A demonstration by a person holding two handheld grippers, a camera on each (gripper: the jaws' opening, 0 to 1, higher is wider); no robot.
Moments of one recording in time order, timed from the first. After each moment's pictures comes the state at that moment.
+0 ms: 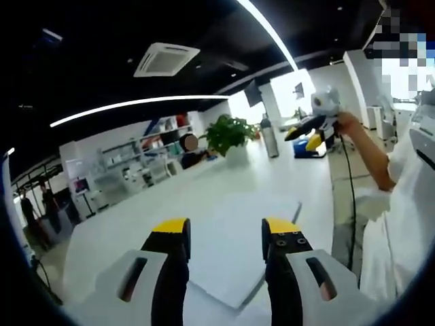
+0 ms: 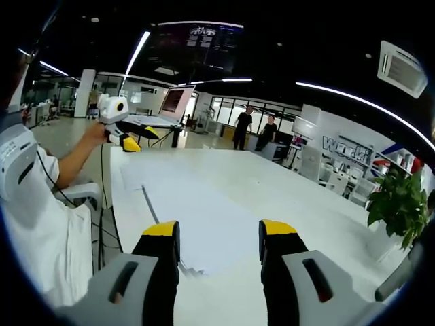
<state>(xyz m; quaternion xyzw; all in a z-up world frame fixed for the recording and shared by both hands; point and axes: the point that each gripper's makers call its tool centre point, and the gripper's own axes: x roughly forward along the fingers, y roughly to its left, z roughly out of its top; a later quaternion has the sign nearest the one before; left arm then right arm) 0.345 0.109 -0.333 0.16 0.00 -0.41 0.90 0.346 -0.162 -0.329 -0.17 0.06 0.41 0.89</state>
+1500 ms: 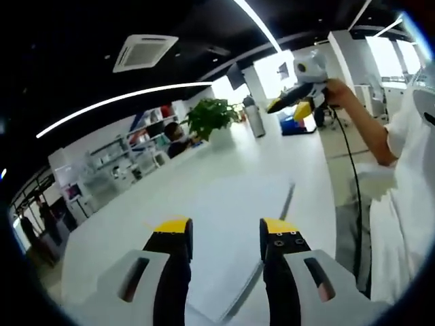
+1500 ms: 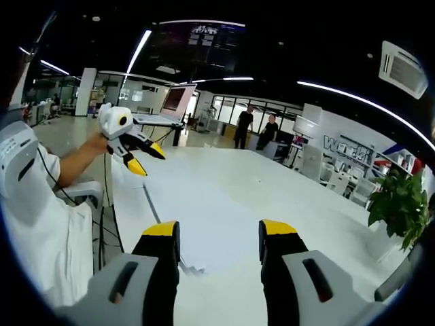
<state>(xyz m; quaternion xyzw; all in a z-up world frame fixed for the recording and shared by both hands) 0.352 0.063 -0.379 0.23 0.03 -0.43 0.87 0.345 -0.161 -0.331 -0.18 0.07 0.41 0.89</state>
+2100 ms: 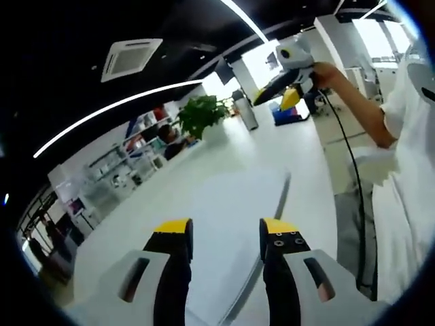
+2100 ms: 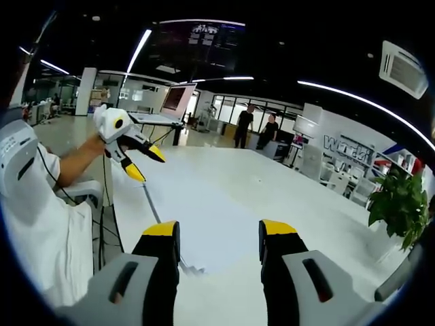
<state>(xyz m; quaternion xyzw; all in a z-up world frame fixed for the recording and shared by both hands) 0.342 0.049 -0.384 0.28 0.02 -0.44 0.86 0.344 -0.162 -0.333 -0.18 0.07 0.41 0.89</state>
